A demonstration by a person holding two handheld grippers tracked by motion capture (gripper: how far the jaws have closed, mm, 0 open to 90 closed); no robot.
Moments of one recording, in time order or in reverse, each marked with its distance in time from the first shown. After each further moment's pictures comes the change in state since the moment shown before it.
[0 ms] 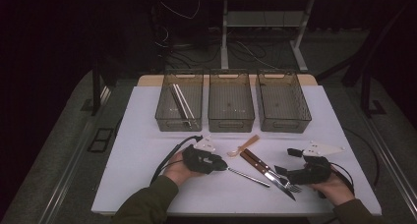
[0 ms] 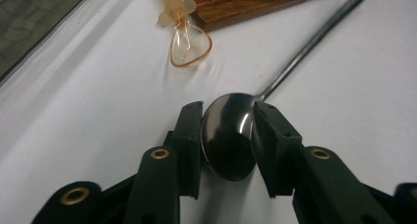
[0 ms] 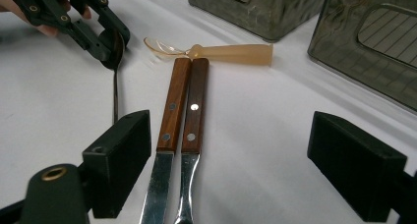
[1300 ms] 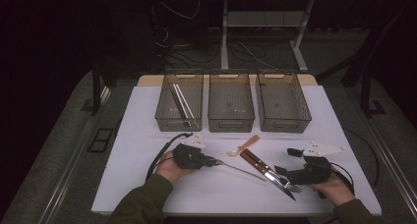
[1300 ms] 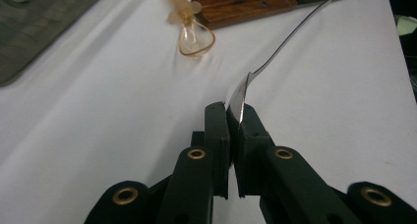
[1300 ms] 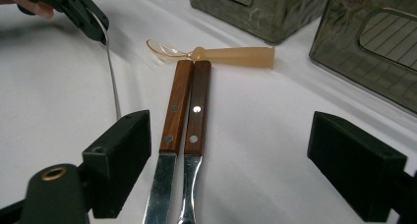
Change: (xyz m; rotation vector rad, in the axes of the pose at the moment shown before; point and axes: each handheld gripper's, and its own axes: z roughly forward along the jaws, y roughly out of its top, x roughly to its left) left arm 0.007 -0.005 -0.027 -0.030 -0.017 -0.043; right arm 0.001 0.001 -0.001 -0.007 0.005 -0.004
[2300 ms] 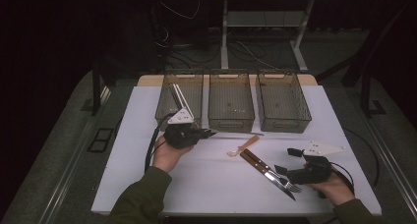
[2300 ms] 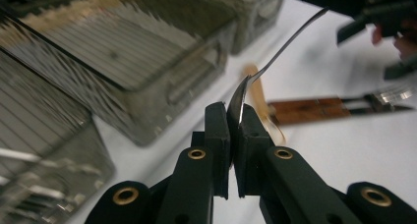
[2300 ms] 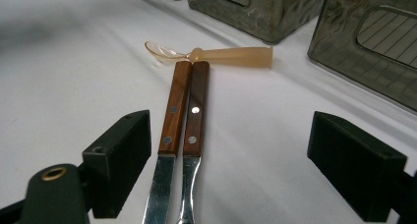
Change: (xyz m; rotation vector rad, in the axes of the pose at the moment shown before) left arm 0.022 0.041 -0.042 -0.221 0.236 -0.132; right arm -0.002 0.000 0.000 -0.006 0.001 0.016
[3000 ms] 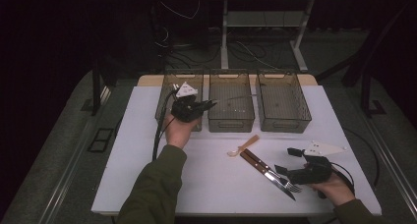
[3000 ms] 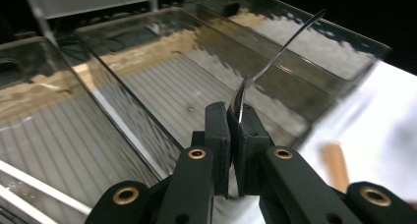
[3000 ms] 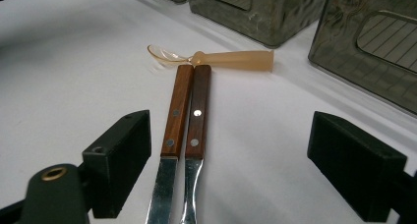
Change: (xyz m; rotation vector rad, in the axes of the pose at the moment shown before) left arm 0.037 0.043 0.034 -0.080 0.221 -0.119; right arm 0.001 0.001 -0.001 -0.007 0.004 0.003
